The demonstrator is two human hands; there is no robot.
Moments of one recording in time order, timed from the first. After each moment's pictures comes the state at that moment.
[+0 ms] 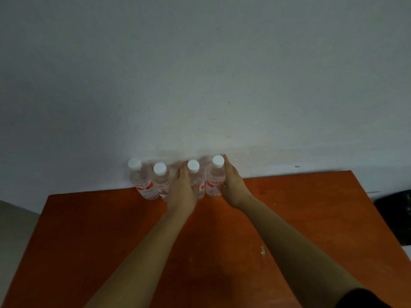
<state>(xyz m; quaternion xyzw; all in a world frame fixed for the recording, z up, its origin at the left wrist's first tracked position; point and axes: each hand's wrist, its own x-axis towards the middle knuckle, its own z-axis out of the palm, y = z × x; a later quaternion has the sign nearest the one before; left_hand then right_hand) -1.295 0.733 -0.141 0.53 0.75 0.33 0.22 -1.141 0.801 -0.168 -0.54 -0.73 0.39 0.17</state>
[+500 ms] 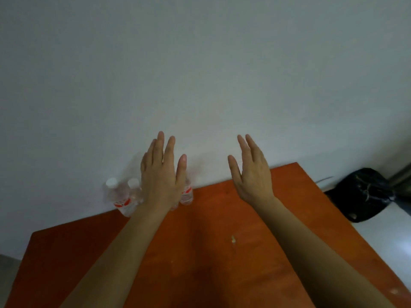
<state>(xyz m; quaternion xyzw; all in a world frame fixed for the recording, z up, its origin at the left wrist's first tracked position) -1.241 0.686 -0.006 0.68 0.66 0.33 -0.04 -1.019 0.705 -0.025 -0.60 -0.72 0.04 0.35</state>
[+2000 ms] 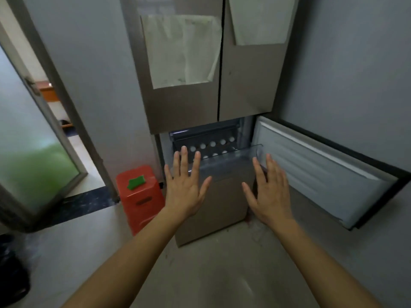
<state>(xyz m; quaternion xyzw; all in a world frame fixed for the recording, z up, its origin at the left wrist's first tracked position) -0.162 -0.052 0.006 0.98 -0.12 0.16 0.09 -0.203 -0.292 -0.013 -0.96 -0.01 -0.25 0.11</state>
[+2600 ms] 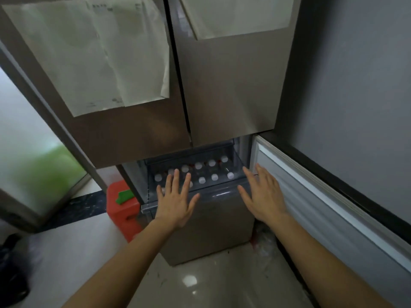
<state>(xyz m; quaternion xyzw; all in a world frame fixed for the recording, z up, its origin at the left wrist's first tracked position) 0.064 -0.193 -0.043 1.00 -0.03 -0.01 0.03 0.074 -0.458 -0.050 -0.99 -0.06 -0.11 0.12</state>
